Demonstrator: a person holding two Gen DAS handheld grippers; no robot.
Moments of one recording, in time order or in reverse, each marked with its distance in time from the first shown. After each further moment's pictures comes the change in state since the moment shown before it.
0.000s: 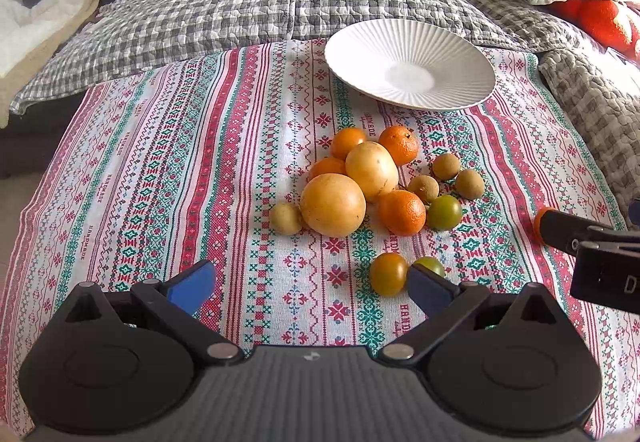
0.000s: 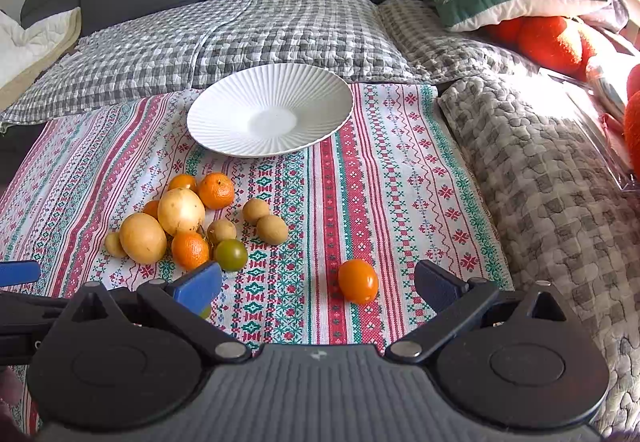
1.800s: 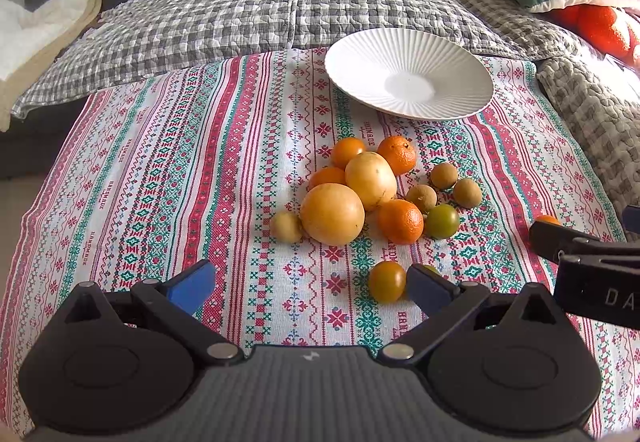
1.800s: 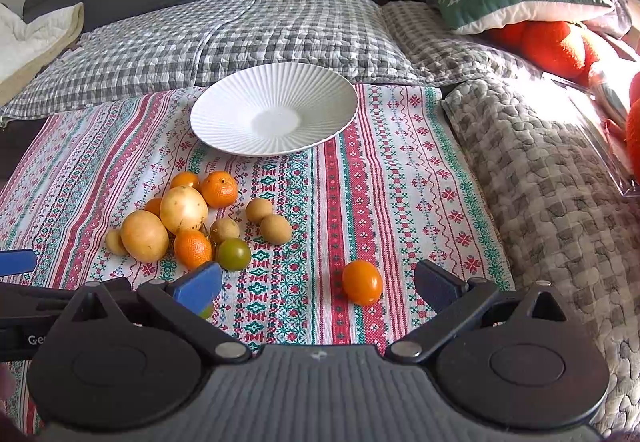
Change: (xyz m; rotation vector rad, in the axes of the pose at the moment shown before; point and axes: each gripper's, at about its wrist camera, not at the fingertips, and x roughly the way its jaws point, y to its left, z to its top) left arm -0.003 0.002 0.000 -0.004 -0.024 -0.002; right arm 0.002 0.002 -0.001 -0.014 -0.003 -0.005
